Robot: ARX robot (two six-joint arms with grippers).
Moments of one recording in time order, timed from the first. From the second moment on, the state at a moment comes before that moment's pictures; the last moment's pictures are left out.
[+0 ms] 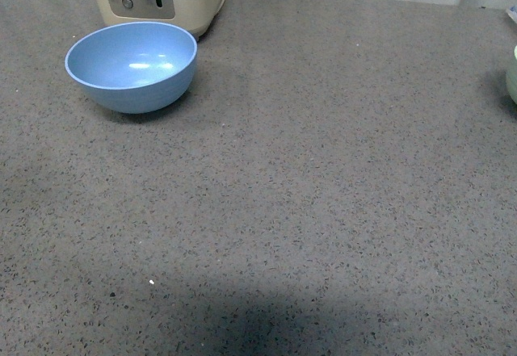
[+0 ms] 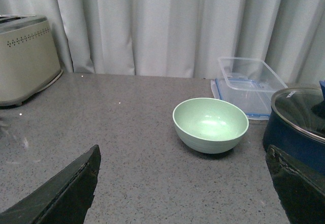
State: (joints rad) left arm 0.02 1.03 0.41 0.21 -0.11 -0.47; right arm 0.00 0.00 0.01 0.00 0.00 -0.01
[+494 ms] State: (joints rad) left arm -0.07 1.64 0.84 0.14 -0.04 -0.83; right arm 0.00 0.00 0.01 0.00 0.00 -0.01
